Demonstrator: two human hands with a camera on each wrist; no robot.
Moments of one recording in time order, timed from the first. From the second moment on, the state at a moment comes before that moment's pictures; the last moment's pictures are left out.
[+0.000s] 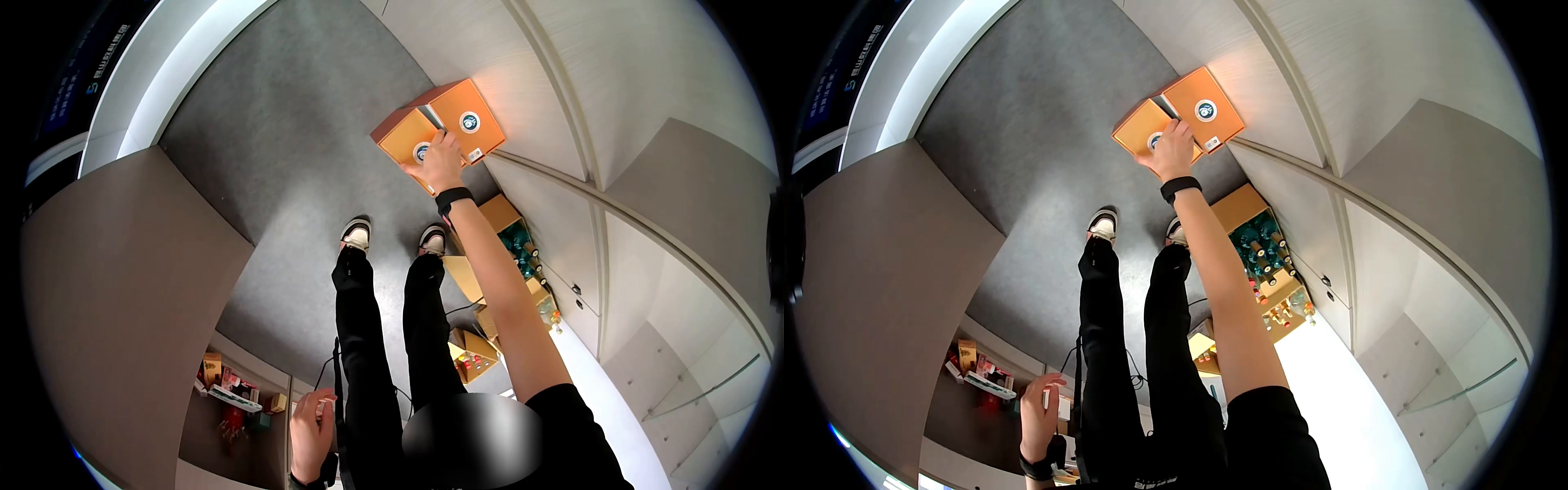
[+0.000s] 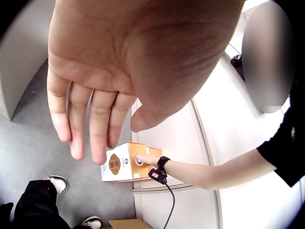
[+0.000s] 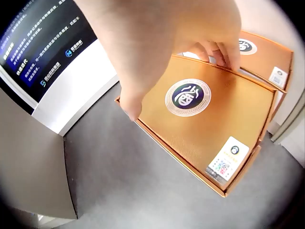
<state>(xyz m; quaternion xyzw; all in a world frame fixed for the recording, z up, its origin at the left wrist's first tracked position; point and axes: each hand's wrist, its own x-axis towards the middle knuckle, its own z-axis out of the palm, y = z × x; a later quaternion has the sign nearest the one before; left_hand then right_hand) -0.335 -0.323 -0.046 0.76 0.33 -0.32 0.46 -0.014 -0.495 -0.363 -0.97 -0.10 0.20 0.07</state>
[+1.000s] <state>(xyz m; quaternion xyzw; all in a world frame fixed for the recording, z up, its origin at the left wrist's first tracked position) -0.344 -0.326 -0.018 0.83 0.24 -0.20 0.45 -0.065 -0.556 -0.186 -0.95 -0.25 0.18 0.09</state>
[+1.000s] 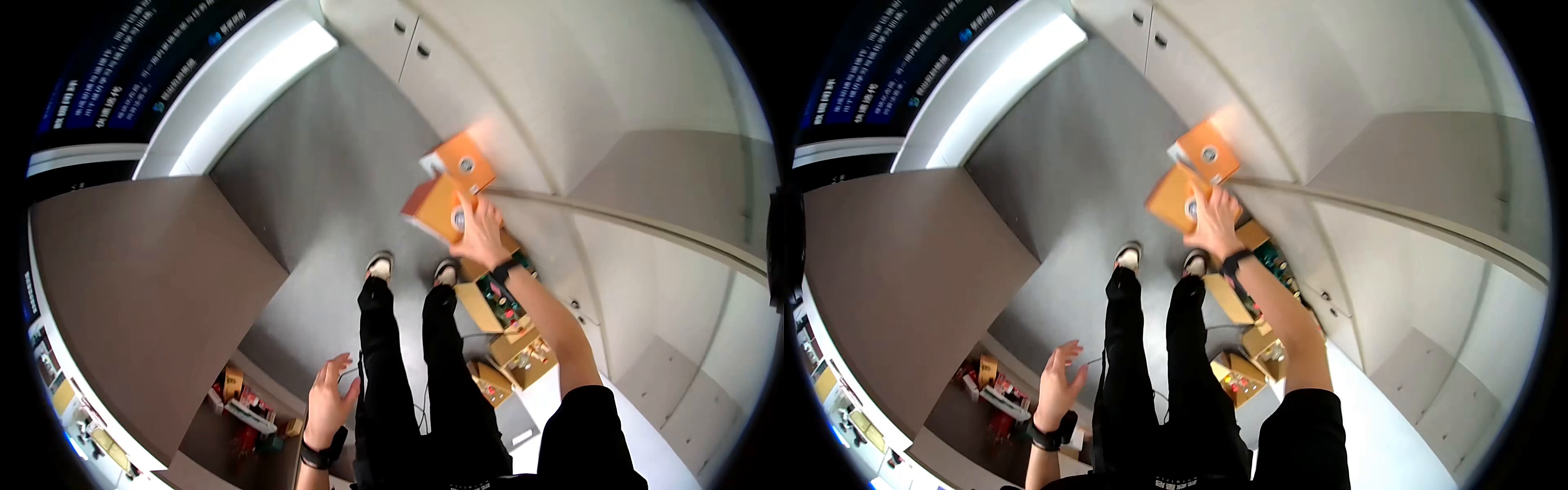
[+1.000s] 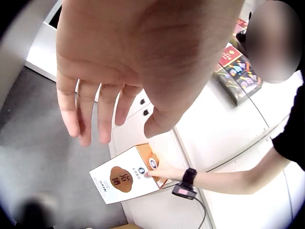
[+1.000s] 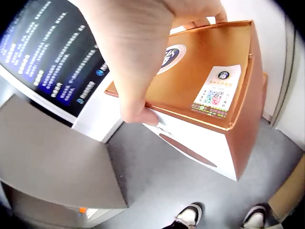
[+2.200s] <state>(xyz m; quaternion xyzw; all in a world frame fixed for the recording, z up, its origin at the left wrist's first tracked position) -0.201 -0.415 0.191 0.66 -0.21 -0.33 0.64 -0.251 -0.727 0.199 -0.65 -0.13 0.33 0.68</state>
